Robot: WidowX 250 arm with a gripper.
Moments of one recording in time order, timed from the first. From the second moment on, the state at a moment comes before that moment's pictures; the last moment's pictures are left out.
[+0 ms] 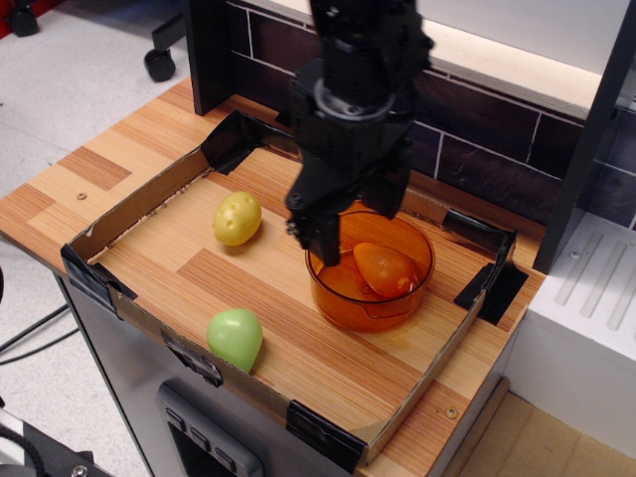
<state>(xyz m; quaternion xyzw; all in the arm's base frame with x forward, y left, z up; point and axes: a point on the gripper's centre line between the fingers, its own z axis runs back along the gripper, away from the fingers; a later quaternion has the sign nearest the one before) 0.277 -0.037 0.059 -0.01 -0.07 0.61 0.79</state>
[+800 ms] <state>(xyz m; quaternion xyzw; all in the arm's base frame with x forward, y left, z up) 0.288 -0.050 0.025 -0.02 -0.07 0.61 0.79</state>
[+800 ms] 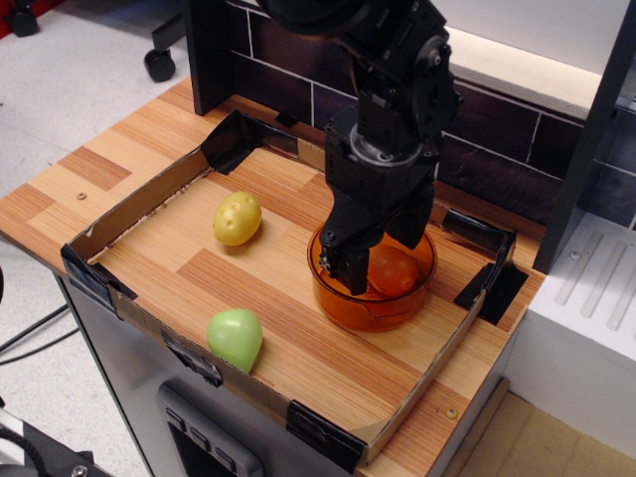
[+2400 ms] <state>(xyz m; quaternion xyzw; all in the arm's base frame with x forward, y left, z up) 0.285 -0.041 0.031 -0.02 -0.06 0.63 0.77</state>
